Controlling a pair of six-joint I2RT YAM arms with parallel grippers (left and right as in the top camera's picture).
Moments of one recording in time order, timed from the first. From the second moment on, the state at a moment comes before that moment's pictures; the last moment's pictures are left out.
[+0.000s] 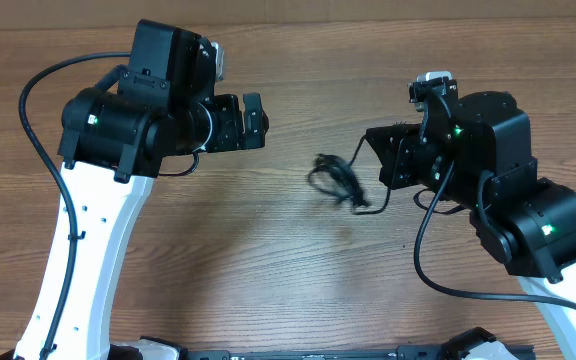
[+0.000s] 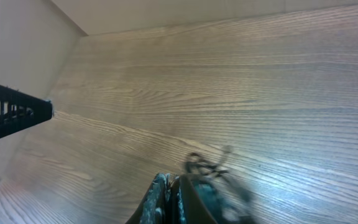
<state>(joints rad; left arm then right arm) -0.30 1.54 1.89 -1.34 0.21 -0.38 0.41 1.16 1.40 -0.85 -0.22 0.38</state>
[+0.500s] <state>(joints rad) -0.30 1.54 1.89 -1.29 0.63 0.17 0.41 1.16 1.72 -0.98 -0.20 0.36</state>
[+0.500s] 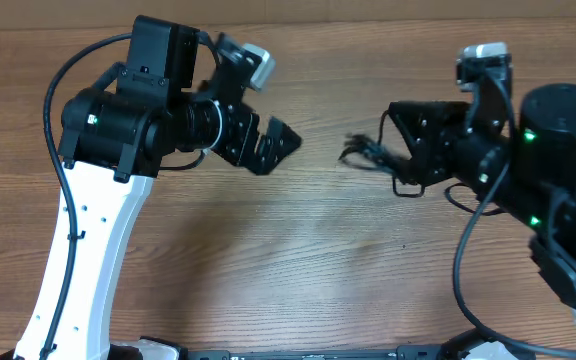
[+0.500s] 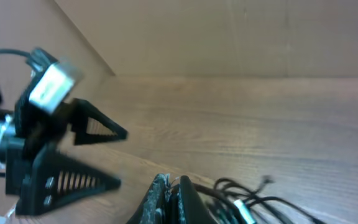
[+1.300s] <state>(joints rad) -0.39 1.62 1.89 -1.36 0.92 0.70 0.41 1.16 1.85 -1.00 -0.20 0.36</state>
